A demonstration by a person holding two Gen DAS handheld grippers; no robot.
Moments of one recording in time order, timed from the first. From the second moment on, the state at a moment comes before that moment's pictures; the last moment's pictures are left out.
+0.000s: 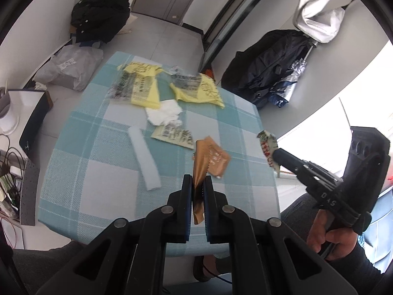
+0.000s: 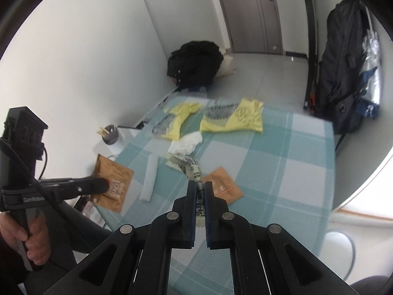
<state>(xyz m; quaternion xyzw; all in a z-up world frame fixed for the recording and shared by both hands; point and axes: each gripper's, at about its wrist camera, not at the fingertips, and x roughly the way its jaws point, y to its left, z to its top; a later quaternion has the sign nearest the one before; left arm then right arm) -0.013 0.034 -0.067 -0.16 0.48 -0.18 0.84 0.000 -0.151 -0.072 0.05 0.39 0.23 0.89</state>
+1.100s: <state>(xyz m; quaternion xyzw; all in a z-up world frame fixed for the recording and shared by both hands) 0.054 -0.266 -0.055 0.02 0.51 -0.37 0.78 -0.116 -0.492 -0.052 0.23 0.33 -0.05 0.92</state>
